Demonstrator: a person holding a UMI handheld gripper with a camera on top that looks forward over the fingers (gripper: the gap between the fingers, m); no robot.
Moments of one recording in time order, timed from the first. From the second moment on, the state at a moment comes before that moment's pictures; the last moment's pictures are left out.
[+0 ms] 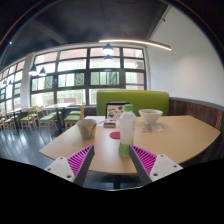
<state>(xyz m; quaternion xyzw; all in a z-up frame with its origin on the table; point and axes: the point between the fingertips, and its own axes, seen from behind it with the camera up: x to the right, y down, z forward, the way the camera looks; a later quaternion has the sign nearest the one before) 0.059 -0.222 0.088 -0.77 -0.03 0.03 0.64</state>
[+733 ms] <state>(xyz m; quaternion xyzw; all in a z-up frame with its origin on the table) 0.104 -0.032 0.070 -0.76 -0.02 0.00 0.65</state>
